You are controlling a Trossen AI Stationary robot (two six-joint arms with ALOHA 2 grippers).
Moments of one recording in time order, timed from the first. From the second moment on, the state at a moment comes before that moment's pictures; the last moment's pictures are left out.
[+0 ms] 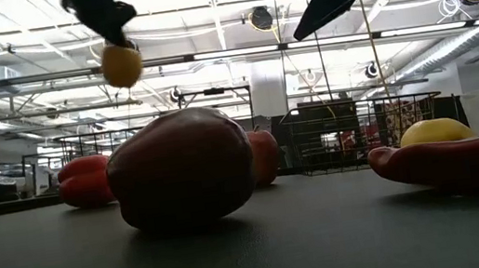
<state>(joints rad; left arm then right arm) 0.17 1.23 1.24 -0.95 -0.91 -0.16 0.29 1.41 1.06 -0.46 0.39 0.14</state>
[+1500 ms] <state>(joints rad) 0.66 1.55 1.24 -0.74 -0.41 -0.10 0.31 1.41 1.06 -0.54 0.39 0.27</state>
